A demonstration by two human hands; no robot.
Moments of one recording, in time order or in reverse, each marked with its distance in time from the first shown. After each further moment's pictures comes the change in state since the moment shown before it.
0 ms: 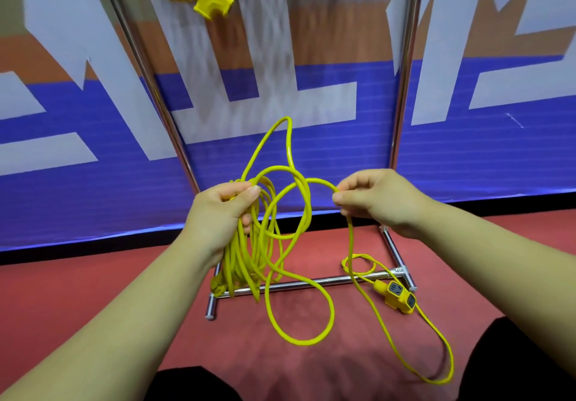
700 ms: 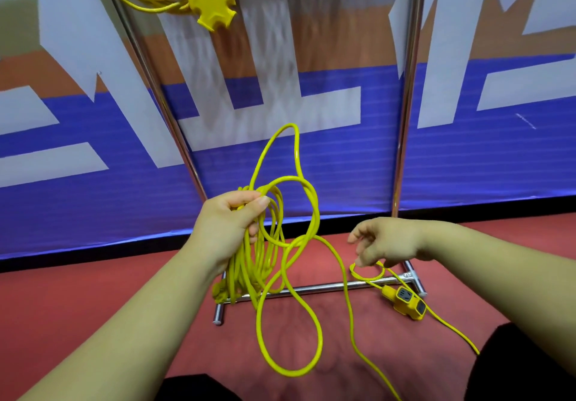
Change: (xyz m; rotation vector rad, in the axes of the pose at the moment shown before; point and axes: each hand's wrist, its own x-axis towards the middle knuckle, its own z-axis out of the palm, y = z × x) left_hand -0.009 0.009 0.008 0.052 -0.002 0.001; right_hand 0.008 0.049 -0.013 -0.542 -0.390 0.313
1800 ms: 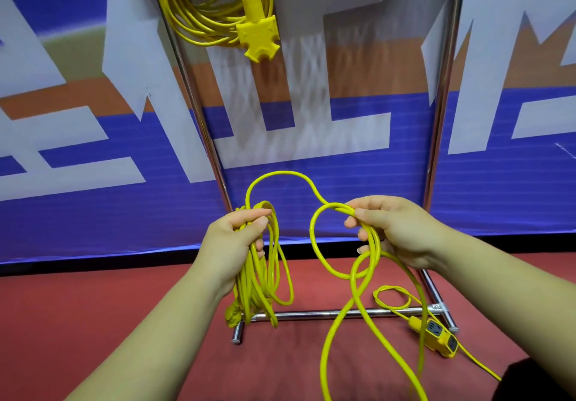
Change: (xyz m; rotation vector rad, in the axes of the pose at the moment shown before) left_hand 0.003 -0.005 -0.048 -0.115 0.056 -0.023; right_hand -0.015 -0.080 0.003 0.799 0.166 -0.308
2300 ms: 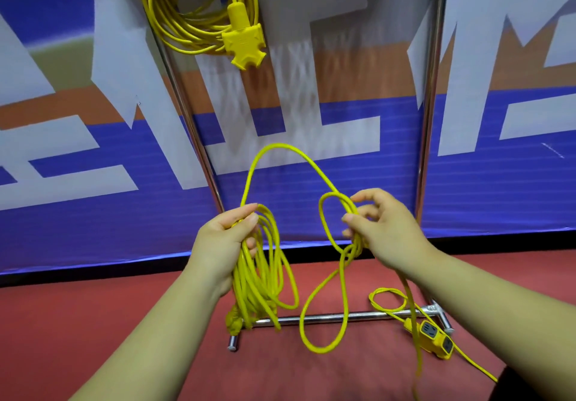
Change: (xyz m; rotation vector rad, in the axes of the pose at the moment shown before) left_hand 0.002 0.008 0.015 -0.140 0.055 -0.021; right_hand 0.003 0.015 0.004 -0.214 0.296 -0.322
